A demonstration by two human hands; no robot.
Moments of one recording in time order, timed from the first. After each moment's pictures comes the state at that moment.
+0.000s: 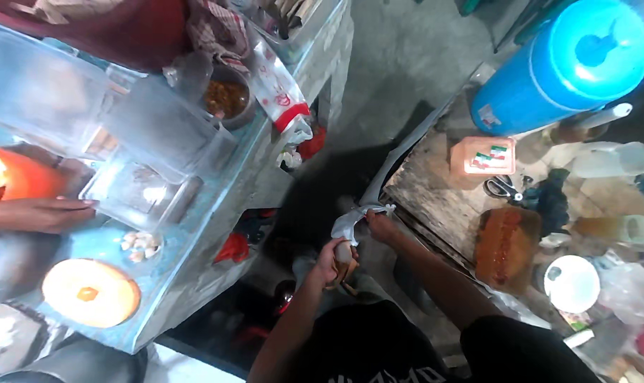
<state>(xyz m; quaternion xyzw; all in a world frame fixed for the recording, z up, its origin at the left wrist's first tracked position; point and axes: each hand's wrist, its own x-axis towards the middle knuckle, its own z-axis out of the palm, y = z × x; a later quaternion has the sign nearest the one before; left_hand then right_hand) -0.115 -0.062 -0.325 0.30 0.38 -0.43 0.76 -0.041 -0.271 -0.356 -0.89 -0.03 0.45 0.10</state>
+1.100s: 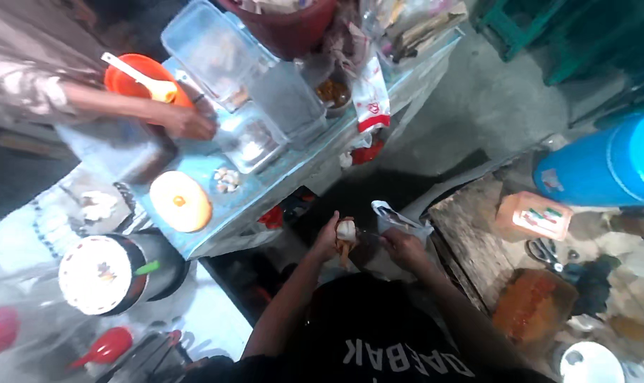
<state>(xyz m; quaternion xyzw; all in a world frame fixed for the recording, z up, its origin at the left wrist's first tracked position) -0.117 0.033 -0.260 0.40 0.40 -0.24 0.79 -0.072 -0.212 -0.228 -0.89 -0.26 0.26 0.27</state>
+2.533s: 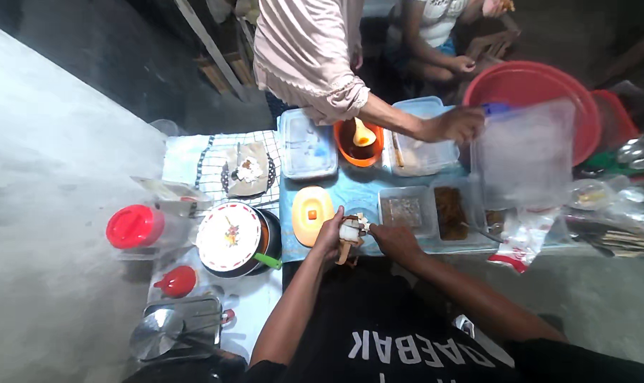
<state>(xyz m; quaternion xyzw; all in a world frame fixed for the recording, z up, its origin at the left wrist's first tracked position) -0.128 0.380 -0.169 0.38 0.46 0.08 0.80 0.029 0.252 -0.167 -0.75 -0.63 0.22 -0.03</state>
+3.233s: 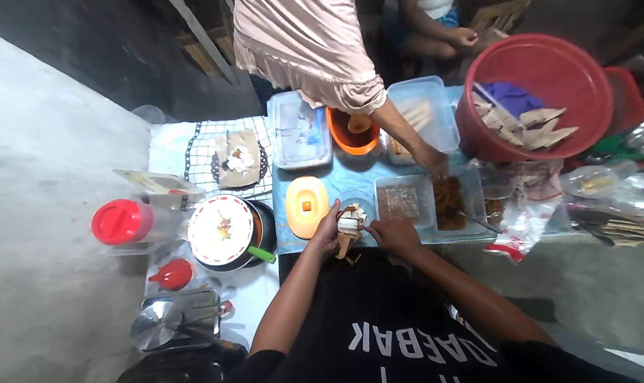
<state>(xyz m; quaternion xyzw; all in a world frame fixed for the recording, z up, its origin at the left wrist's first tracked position) -0.121 0.381 -0.208 0.31 0.48 0.04 0.82 0.042 0.242 -0.168 -0.74 -0.60 0.29 -0.01</state>
